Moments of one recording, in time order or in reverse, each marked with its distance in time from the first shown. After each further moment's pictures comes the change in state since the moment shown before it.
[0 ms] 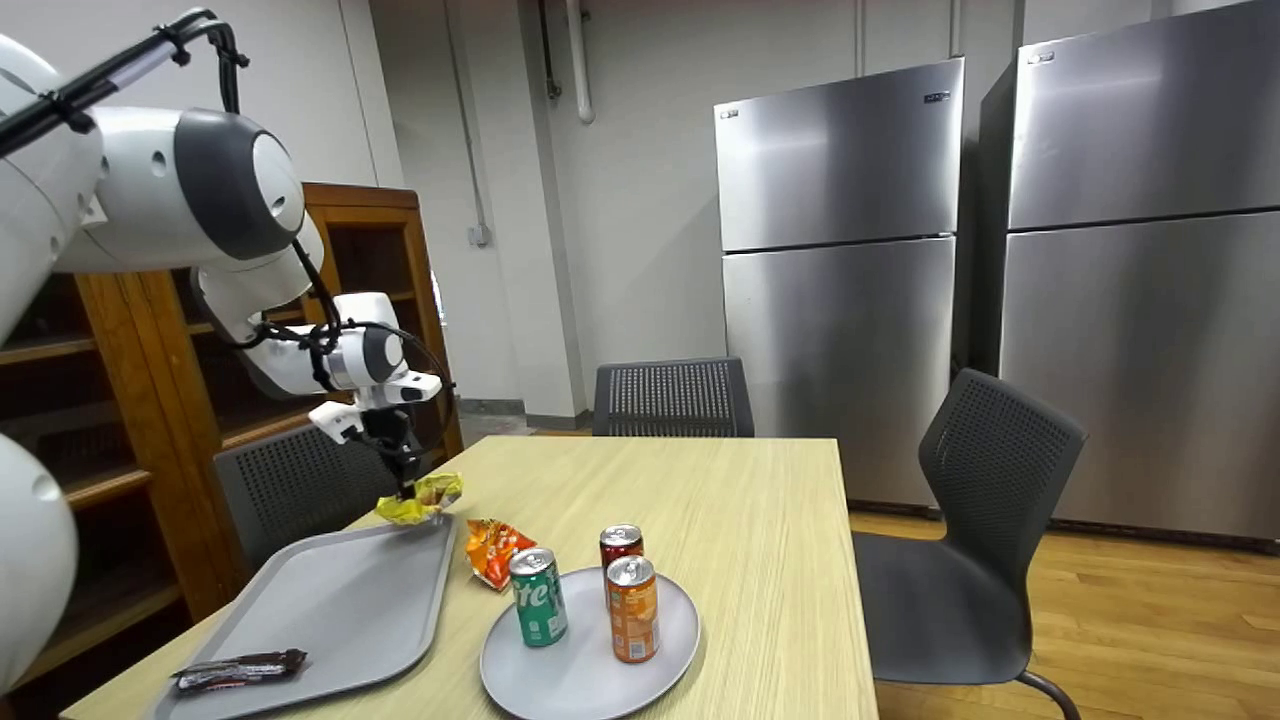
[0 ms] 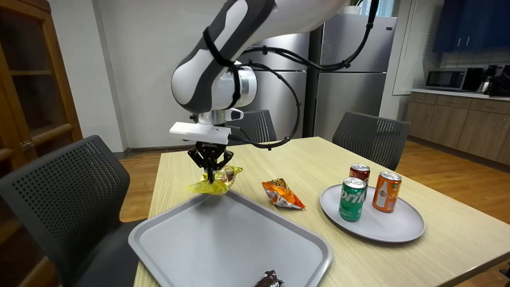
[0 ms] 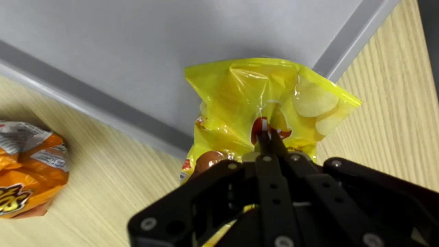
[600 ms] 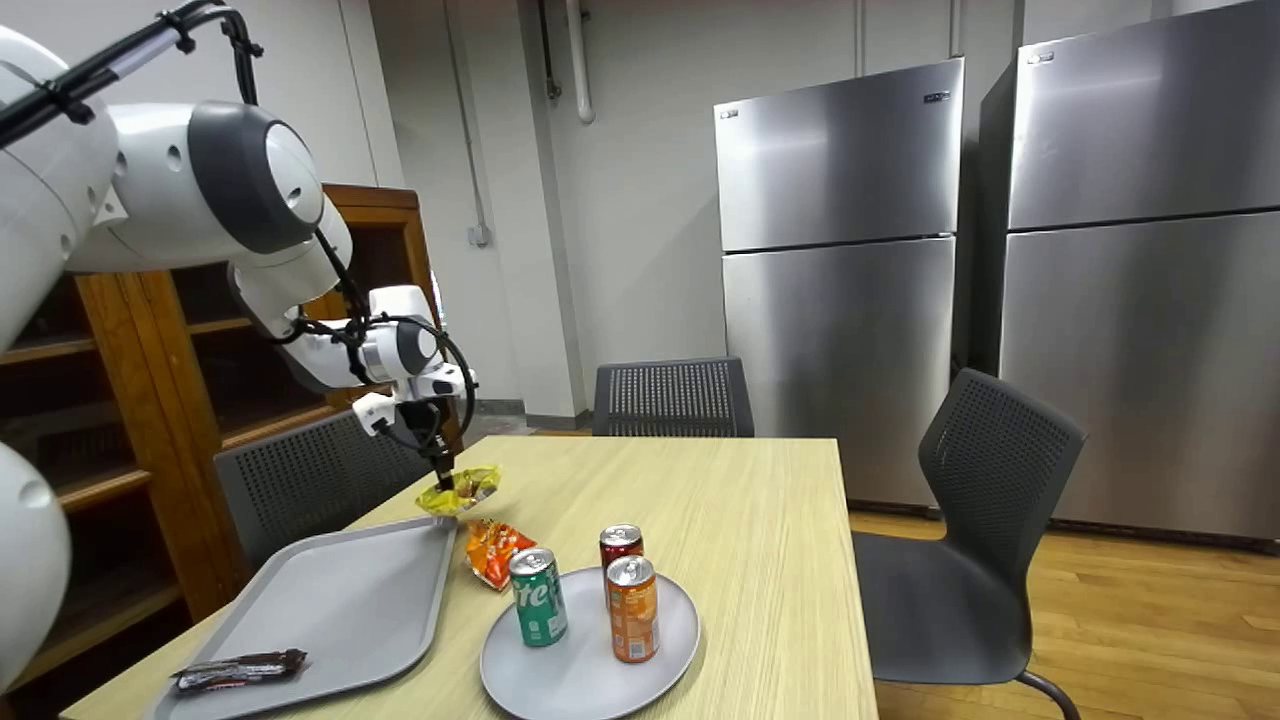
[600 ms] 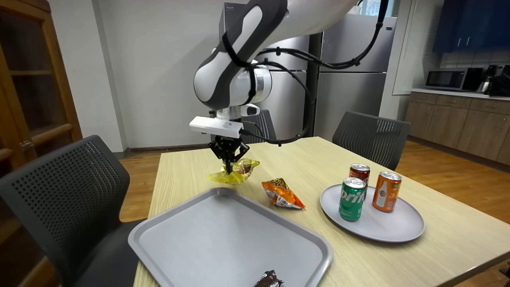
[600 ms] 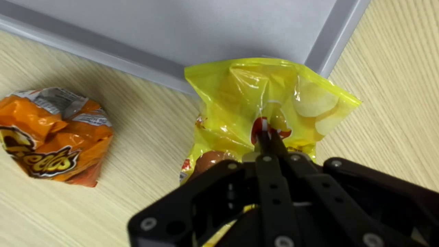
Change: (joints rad) arm -0.041 -0.001 -0.051 0.011 0.000 -0.008 0.114
